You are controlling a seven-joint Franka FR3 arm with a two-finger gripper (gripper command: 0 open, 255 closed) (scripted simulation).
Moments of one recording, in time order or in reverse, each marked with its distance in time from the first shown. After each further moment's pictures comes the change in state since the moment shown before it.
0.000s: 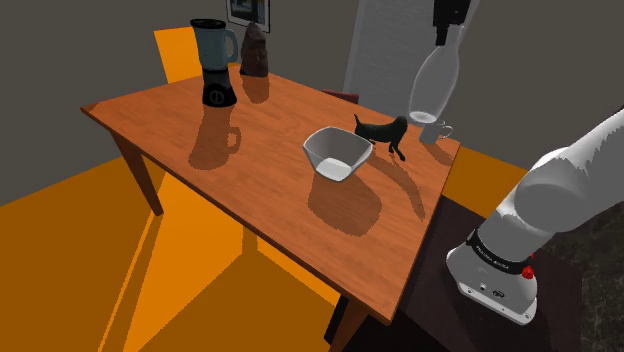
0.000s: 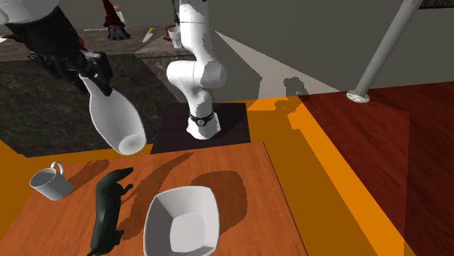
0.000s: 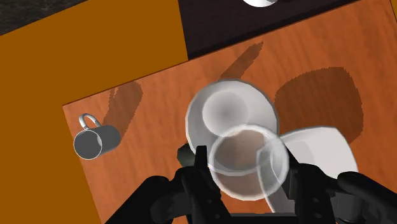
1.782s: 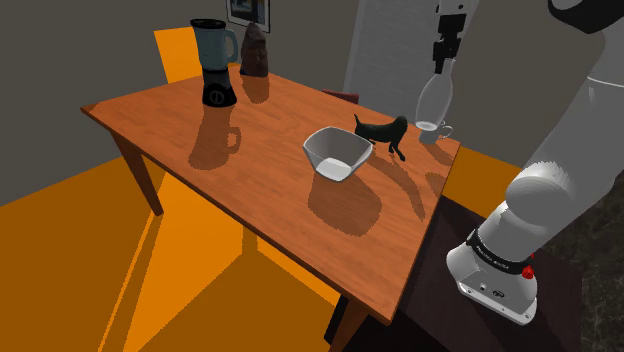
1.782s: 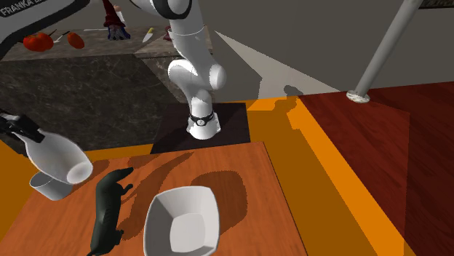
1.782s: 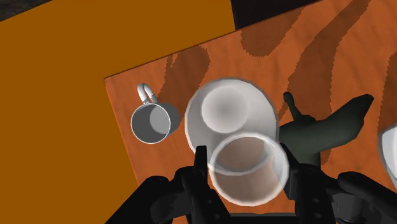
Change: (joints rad) arm -0.173 0.404 -0.222 0.128 0.033 0.302 -0.378
